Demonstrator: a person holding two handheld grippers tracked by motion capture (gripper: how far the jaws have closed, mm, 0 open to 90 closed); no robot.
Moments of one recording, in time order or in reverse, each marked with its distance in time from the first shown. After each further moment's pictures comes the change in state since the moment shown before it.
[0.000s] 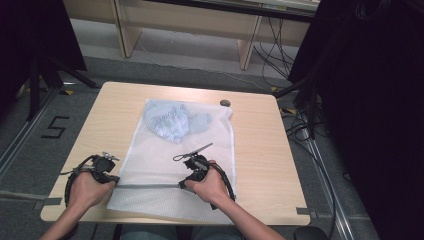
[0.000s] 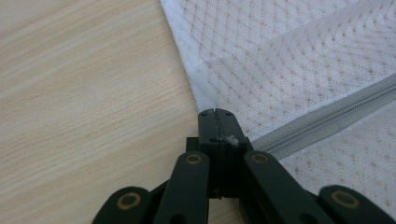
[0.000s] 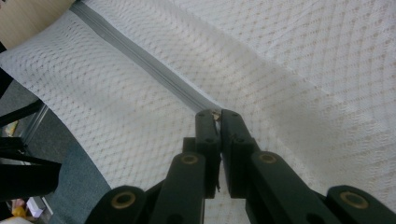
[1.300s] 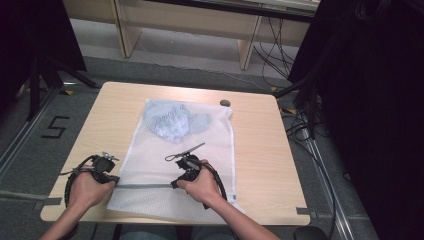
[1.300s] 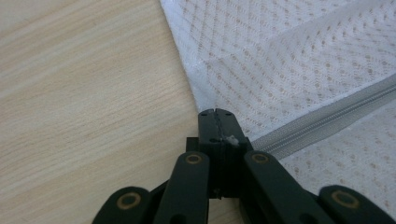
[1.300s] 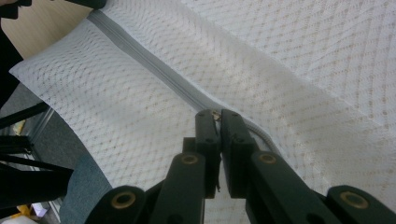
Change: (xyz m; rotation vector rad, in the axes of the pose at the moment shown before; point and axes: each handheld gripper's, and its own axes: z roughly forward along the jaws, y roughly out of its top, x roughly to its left) left arm 0.000 0.000 0.000 -0.005 0.002 -0.005; right arm 0.011 0.009 0.013 0.002 0.026 -0.037
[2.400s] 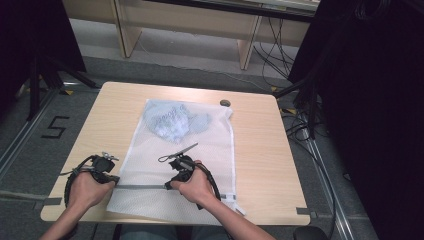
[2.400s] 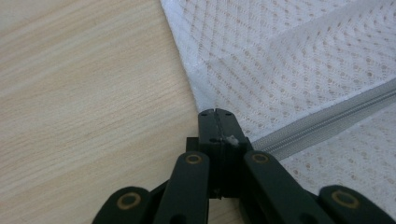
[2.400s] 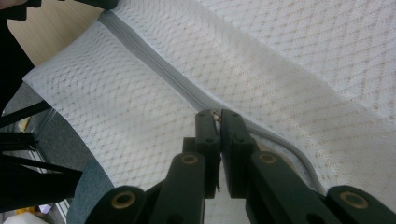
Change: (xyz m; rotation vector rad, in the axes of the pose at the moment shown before) left arm 0.001 0.000 -0.001 0.009 -0.008 0.012; right arm 0.012 0.006 0.012 0.013 0.016 -0.006
